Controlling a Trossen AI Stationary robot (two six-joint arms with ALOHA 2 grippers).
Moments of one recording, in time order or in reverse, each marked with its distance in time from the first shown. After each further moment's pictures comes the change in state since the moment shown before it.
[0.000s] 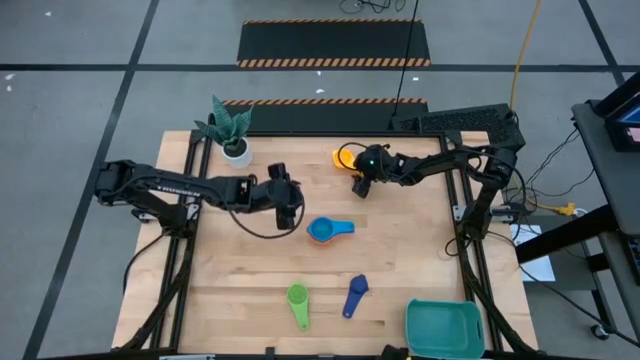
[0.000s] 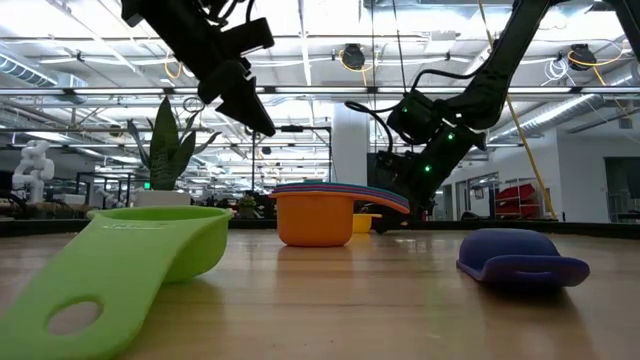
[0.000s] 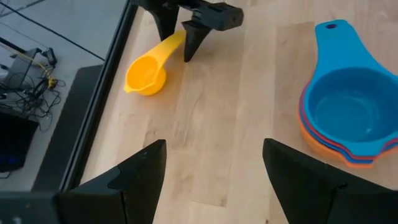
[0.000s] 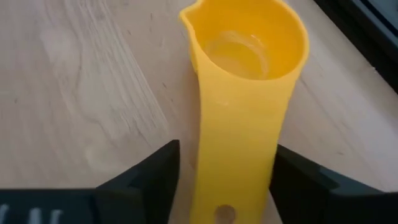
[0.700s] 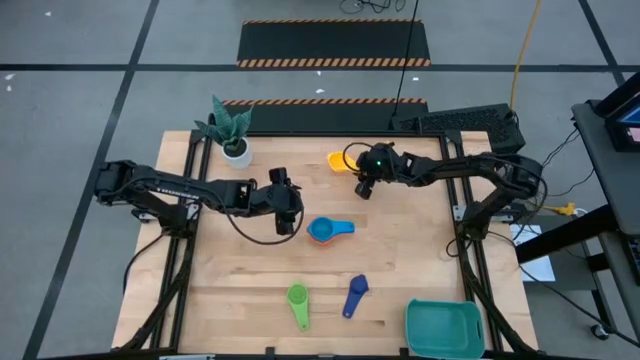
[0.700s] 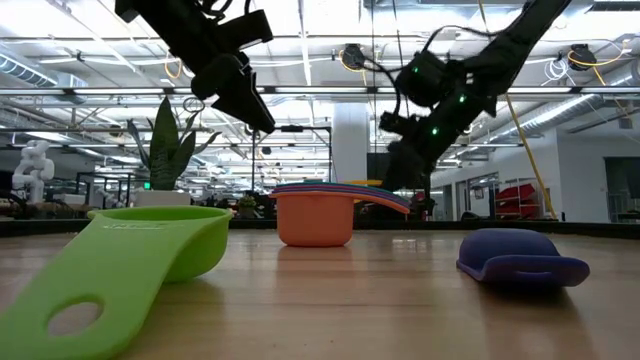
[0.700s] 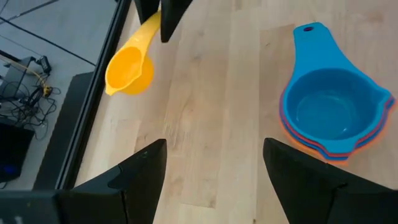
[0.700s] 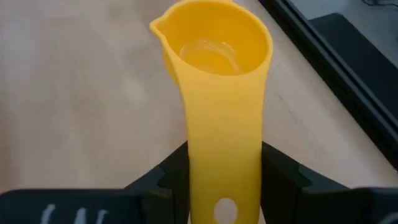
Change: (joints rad) left arm -0.036 0.000 0.000 0.000 0.000 0.001; right arm 0.083 -0.219 -0.002 -0.134 -0.005 0.015
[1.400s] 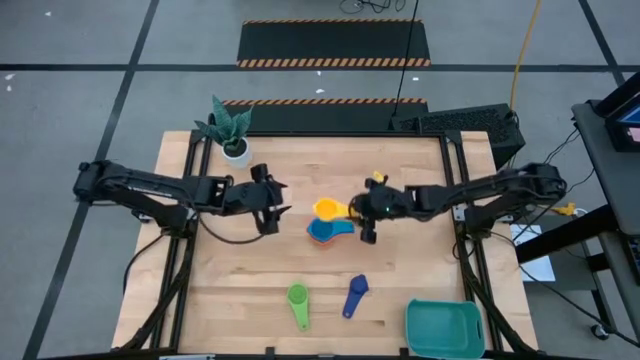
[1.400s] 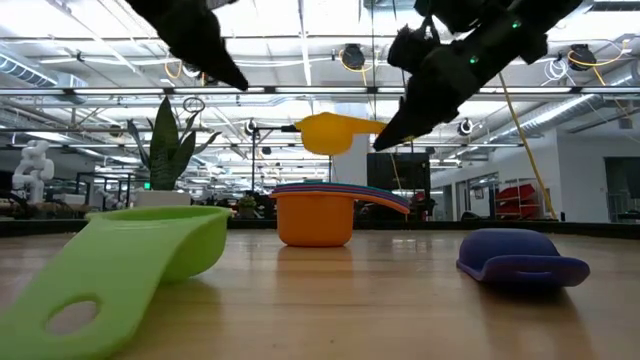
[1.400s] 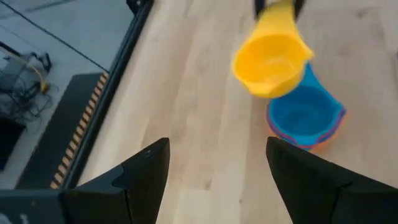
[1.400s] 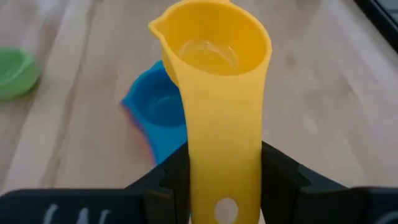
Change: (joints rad) left arm -0.054 -0.215 0.001 -0.166 -0.016 -0.138; right arm 0.444 -0.174 0.001 -0.103 0.022 0.119
